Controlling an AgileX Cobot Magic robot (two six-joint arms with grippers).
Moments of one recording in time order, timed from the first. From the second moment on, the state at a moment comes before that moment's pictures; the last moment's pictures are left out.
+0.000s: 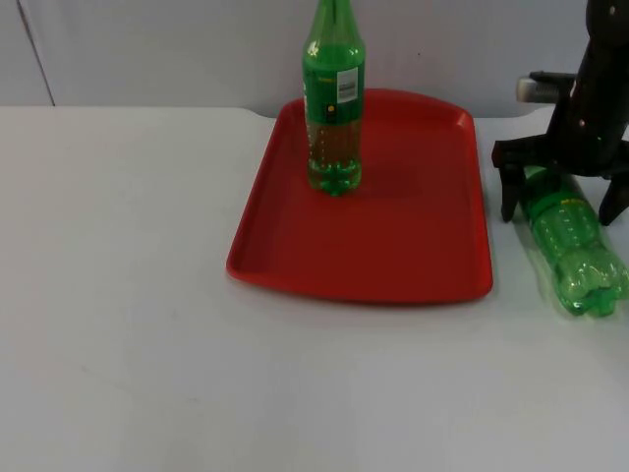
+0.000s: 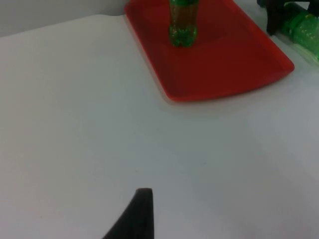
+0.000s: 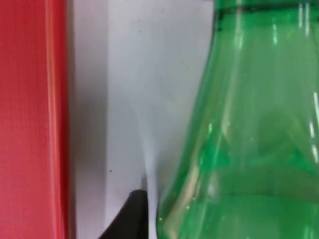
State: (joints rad) right arm 0.20 2.52 -2.07 -0.02 1.08 0.25; left arm -0.40 0.00 -0.50 -0.06 1.08 0.03
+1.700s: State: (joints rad) right arm 0.26 1.82 -1.90 0.01 0.83 0.06; left arm -0.40 0.00 -0.50 -0.06 1.08 0.03
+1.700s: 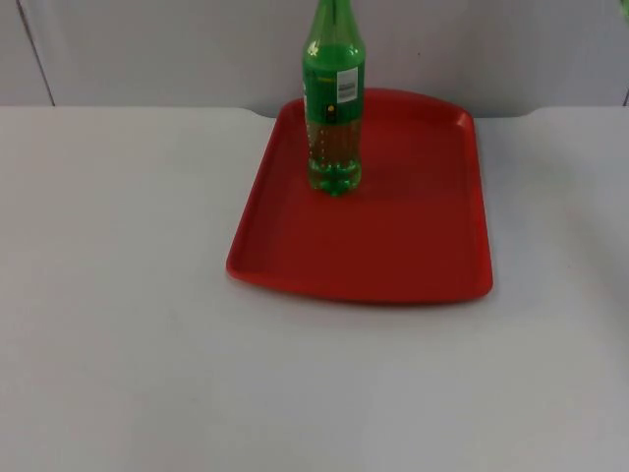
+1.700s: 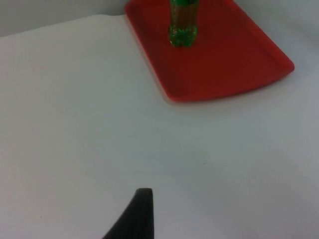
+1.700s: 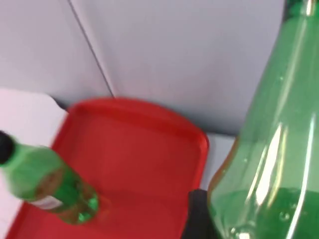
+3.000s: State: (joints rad) right arm 0.37 1.40 -0.63 -0.43 -0.92 0.21; left arm -0.40 0.00 -0.50 -0.06 1.08 0.03
